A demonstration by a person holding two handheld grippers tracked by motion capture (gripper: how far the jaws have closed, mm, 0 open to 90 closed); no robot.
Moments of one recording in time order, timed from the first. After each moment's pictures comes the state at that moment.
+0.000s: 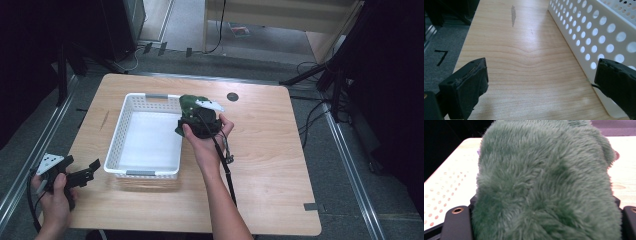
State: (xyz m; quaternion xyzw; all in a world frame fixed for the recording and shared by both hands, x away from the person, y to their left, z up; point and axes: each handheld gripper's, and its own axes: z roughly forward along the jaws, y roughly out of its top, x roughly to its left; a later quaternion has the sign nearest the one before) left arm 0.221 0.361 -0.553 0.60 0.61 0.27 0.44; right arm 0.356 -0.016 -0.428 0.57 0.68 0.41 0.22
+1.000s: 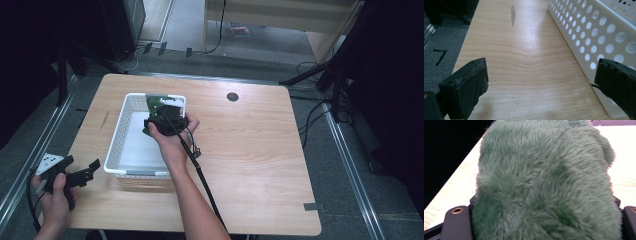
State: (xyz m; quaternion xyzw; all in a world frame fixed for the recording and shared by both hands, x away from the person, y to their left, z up) left arm 0.221 0.363 -0.553 0.60 0.61 0.27 0.44; right arm 0.365 0.074 -0.444 0.56 0.70 0.41 0.18
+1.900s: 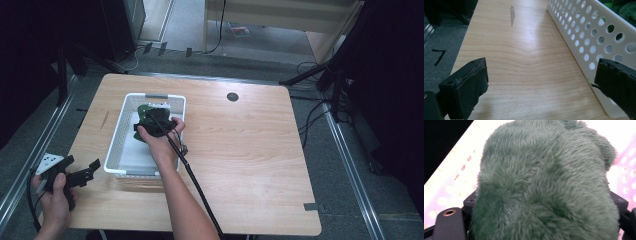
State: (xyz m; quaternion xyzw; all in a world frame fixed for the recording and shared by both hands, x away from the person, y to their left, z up) left arm 0.221 0.363 -0.553 0.60 0.61 0.27 0.44; right arm 0.388 0.113 -0.489 0.56 0.72 0.38 0.15
